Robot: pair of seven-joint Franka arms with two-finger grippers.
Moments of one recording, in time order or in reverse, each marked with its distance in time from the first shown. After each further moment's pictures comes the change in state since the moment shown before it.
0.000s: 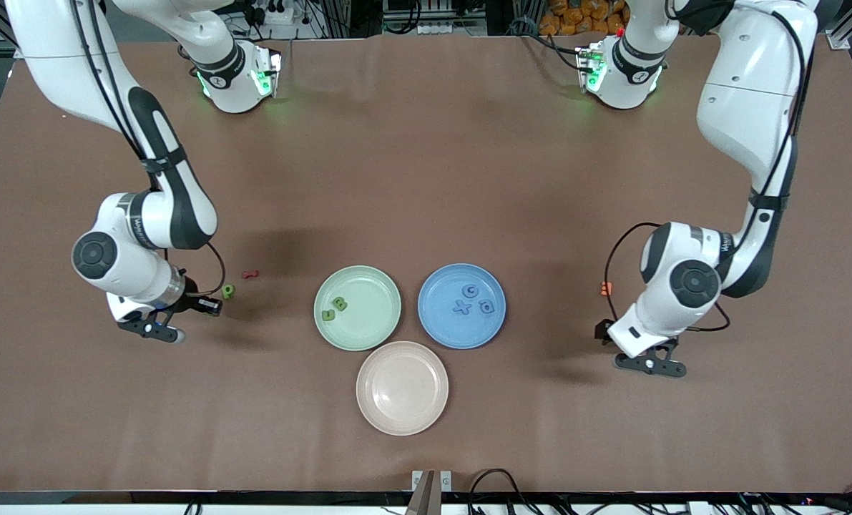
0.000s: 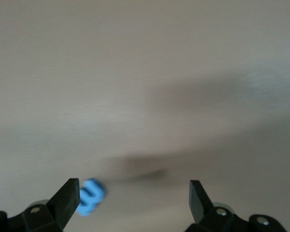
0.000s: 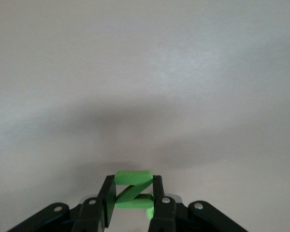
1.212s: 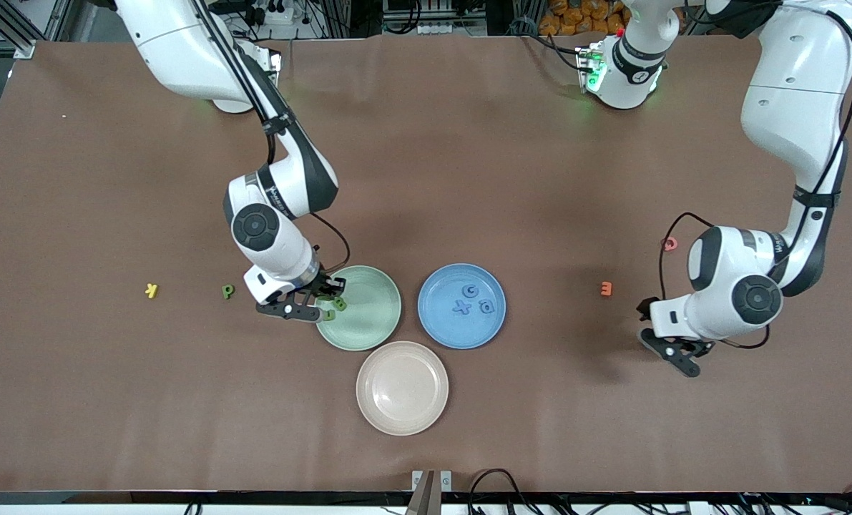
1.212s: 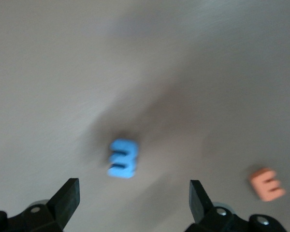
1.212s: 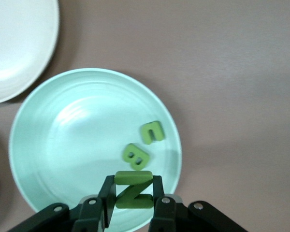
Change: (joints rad) left arm 0.173 -0.003 -0.110 0.010 0.000 -0.175 0.643; right arm 0.369 0.054 0.010 0.157 0.034 -0.062 0.249
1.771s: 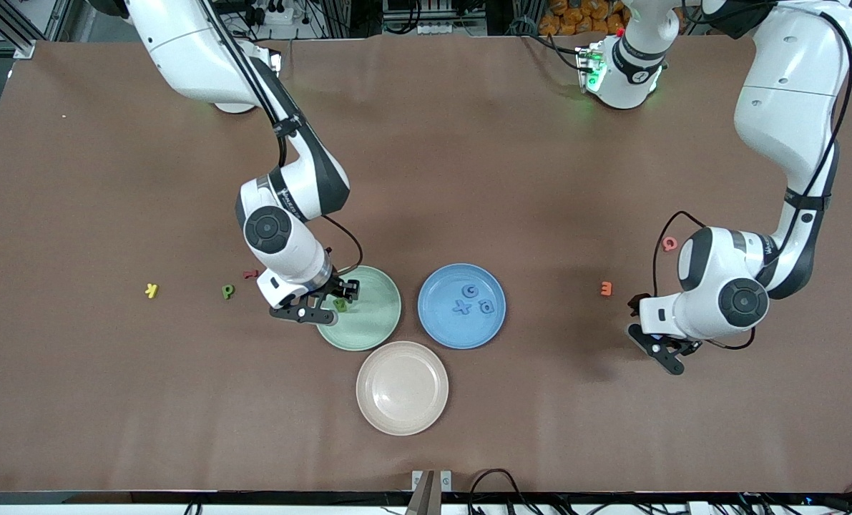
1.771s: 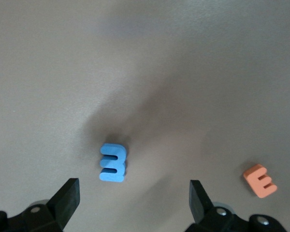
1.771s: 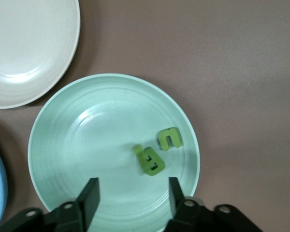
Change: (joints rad) left arm -0.006 0.014 -0.003 0.015 0.000 -0.025 0.039; right arm 0.013 0.037 0.000 0.059 0.020 -0.005 -0.017
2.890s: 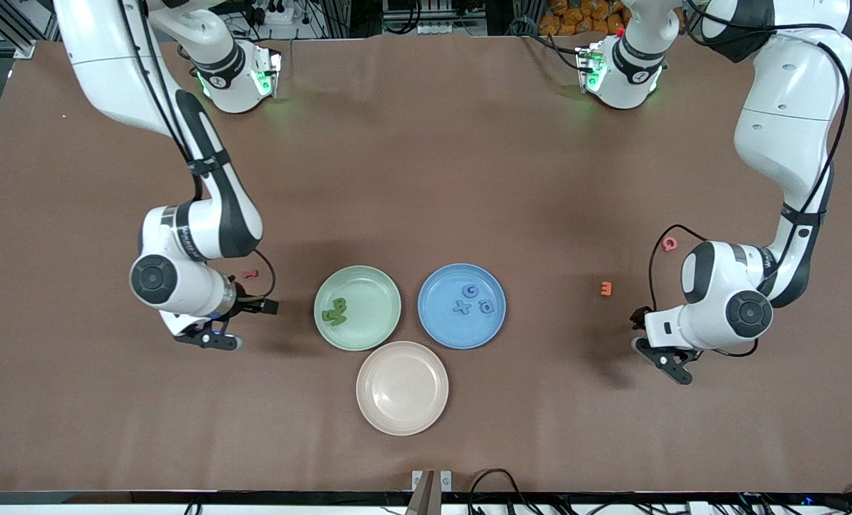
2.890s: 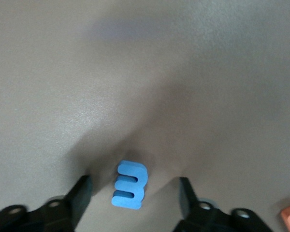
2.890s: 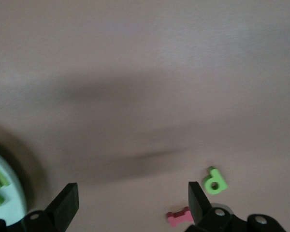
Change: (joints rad) left arm 0.029 0.089 0.001 0.055 -0.028 0.060 -0.055; right arm -0.226 -0.002 -0.059 -0.006 0.000 -0.183 -0.228
